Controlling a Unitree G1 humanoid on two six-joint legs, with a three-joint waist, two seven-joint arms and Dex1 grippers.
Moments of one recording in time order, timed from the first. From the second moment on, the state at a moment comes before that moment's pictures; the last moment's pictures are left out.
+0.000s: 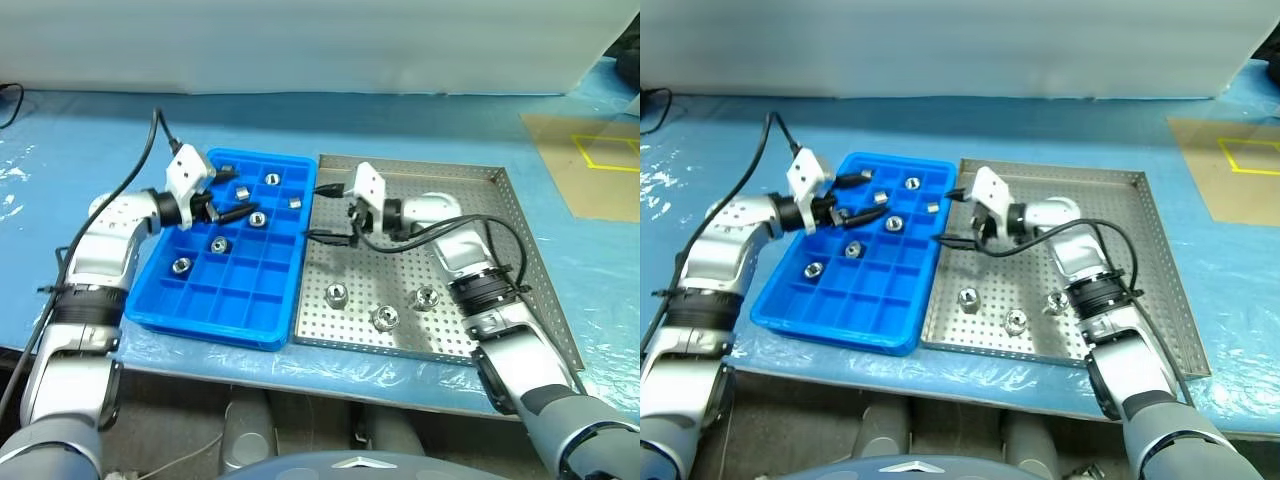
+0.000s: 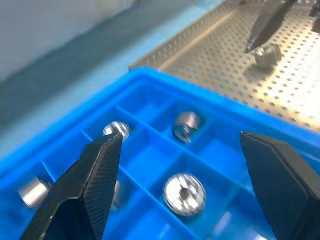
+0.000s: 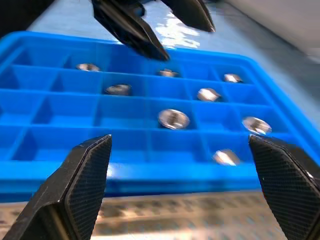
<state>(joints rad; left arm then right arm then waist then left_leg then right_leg) -0.73 0.58 -0.01 0.42 -0.19 0.10 -0.99 -0.77 -0.38 0.19 0.35 0.16 0.12 1.03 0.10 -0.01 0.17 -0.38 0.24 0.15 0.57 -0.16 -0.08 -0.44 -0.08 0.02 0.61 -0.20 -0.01</state>
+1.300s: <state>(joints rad) -1.19 0.02 -0.13 1.35 0.21 -0.14 -0.54 -0.08 -0.58 -0.18 -0.53 0.24 0.61 0.57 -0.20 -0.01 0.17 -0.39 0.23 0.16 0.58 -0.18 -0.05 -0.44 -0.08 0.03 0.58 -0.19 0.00</state>
